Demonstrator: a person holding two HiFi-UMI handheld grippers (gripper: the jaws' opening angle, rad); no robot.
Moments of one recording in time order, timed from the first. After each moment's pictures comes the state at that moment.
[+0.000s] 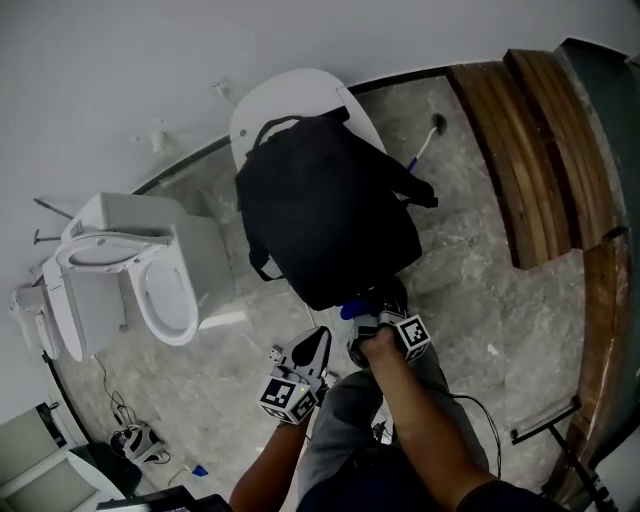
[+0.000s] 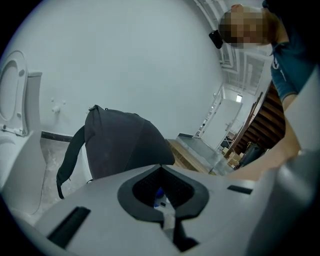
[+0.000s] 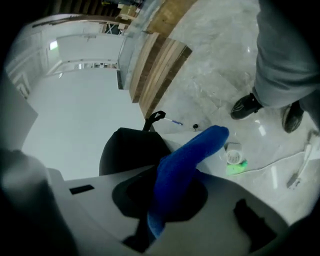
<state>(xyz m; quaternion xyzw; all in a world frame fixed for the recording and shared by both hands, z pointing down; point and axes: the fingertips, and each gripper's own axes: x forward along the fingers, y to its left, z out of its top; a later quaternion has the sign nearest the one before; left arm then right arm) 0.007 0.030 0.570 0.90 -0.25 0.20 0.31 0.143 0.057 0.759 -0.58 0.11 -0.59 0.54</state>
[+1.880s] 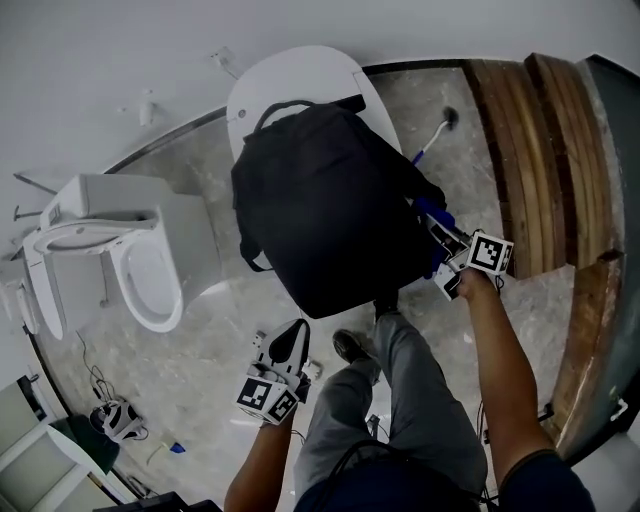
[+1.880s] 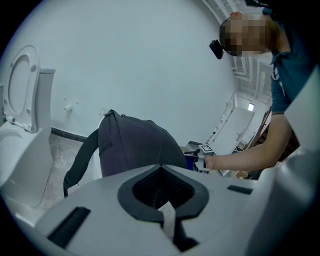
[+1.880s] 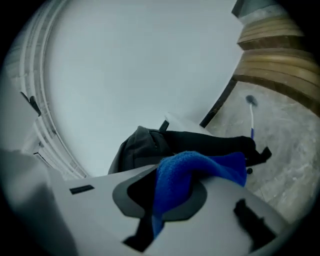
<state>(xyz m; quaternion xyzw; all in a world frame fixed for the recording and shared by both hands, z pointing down) -0.009 -0.025 0.575 0.87 -0.31 0.18 0.34 0.289 -0.100 0.692 -0.47 0.66 -0.57 0.17</state>
